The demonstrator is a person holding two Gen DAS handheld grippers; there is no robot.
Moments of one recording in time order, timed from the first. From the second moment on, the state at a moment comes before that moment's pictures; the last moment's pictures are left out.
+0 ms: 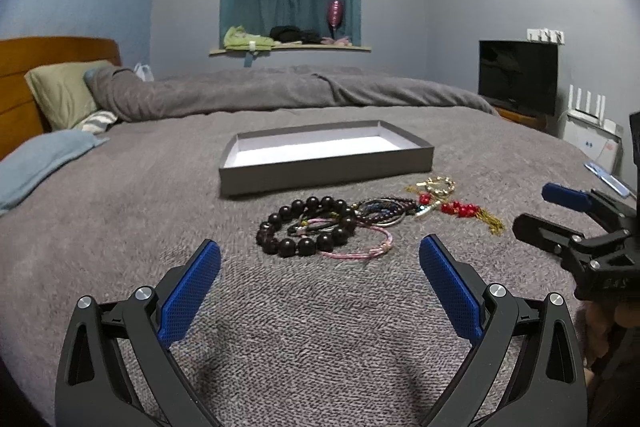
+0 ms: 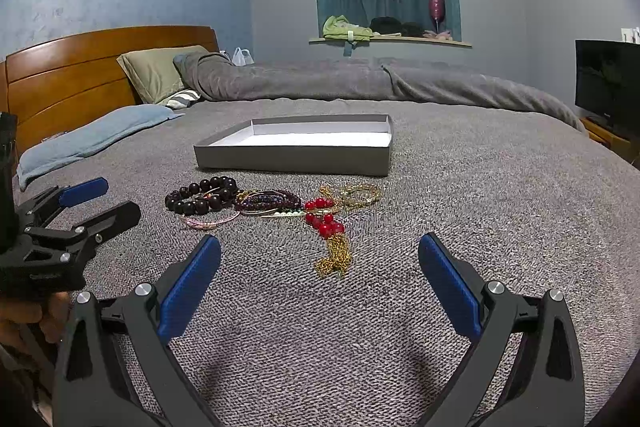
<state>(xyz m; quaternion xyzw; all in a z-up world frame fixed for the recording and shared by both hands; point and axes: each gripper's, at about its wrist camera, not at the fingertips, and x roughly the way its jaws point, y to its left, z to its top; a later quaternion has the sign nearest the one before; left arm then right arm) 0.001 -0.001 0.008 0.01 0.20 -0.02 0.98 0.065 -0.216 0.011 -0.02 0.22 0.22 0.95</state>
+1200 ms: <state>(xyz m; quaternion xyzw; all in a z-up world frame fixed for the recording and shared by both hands) 0.092 0.027 0.011 0.01 0.38 -0.08 0.92 0.128 -0.195 0.008 -0.05 0.32 0.24 0.91</state>
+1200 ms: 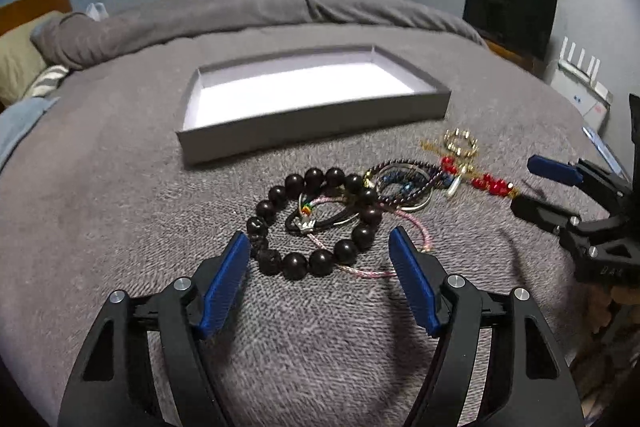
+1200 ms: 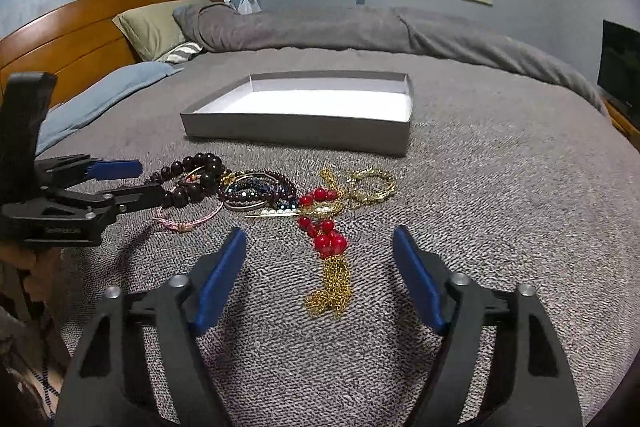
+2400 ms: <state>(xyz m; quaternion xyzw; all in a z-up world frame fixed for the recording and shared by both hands) 0.107 0.070 0.022 -0.09 0.38 -0.14 0.91 0.147 -0.192 0.011 -0.03 0.35 0.27 0.90</state>
